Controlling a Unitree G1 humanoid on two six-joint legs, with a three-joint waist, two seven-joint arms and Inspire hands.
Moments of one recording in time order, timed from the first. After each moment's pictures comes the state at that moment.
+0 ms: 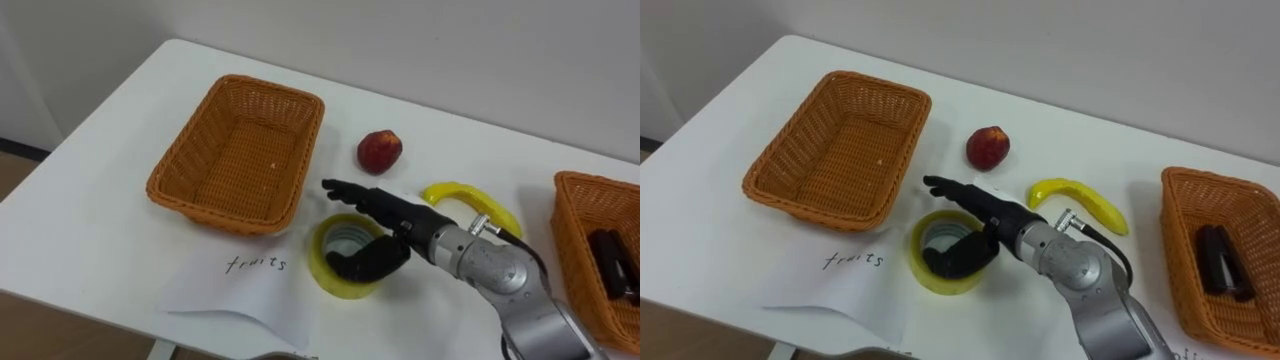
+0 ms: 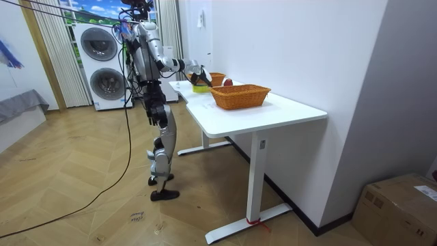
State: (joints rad) left arm 0.19 0.26 0.06 1.06 0.24 0.20 0.05; right arm -0.10 -0.34 0.29 -0.01 -0.29 0.22 0.52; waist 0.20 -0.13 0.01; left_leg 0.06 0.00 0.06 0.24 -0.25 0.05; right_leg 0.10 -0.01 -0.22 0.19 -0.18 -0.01
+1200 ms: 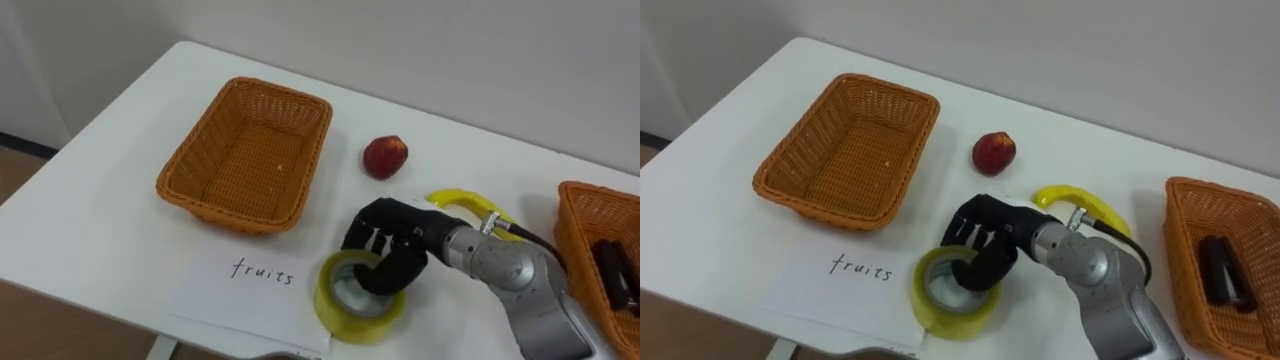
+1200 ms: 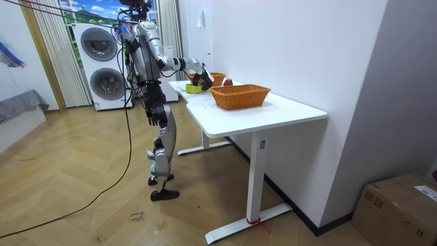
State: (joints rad) left arm 0.19 0.27 0.11 1.05 0.24 0.19 0.03; right arm -0.11 -0.35 0.25 0.02 -0.48 0.23 0.61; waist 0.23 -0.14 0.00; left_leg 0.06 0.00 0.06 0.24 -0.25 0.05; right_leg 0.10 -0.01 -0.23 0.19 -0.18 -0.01
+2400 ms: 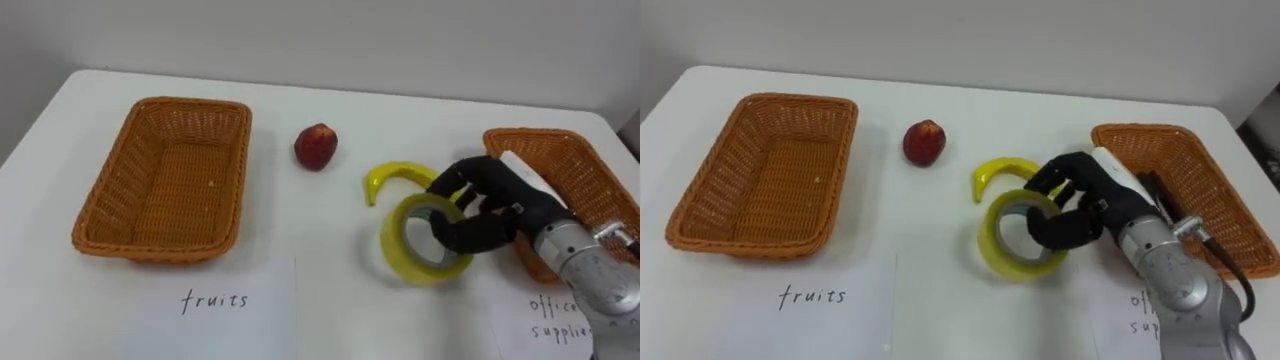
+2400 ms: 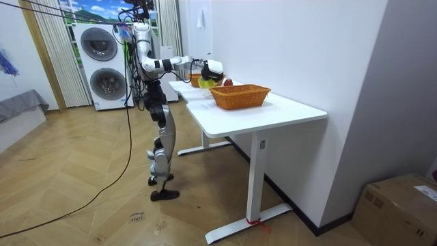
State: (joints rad) left arm 0.23 0.25 0.08 1.12 0.23 0.12 0.04; right arm 0.07 -0.38 -0.07 -0.16 -0.37 0.17 0.34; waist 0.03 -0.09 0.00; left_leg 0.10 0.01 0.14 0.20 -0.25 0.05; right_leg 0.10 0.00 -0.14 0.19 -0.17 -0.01
